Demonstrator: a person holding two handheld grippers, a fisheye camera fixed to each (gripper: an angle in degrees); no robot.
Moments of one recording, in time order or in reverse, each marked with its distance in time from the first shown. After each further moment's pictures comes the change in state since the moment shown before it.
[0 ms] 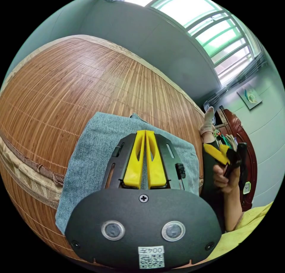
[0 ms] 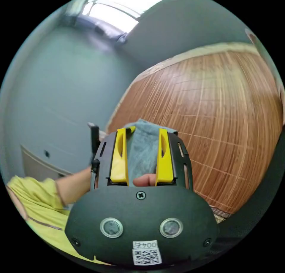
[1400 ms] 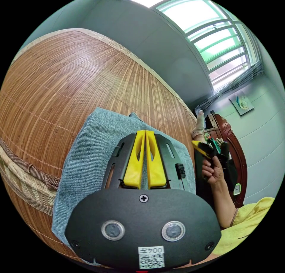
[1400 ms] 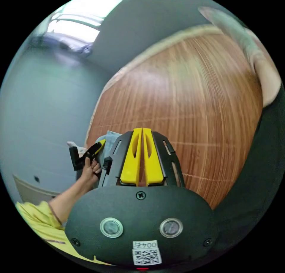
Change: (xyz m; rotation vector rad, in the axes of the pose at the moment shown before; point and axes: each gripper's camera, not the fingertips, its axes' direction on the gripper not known) left arm -0.033 0.026 -0.030 0.014 0.112 -0.039; right arm 0.063 -0.023 0.009 0.030 0.168 0.245
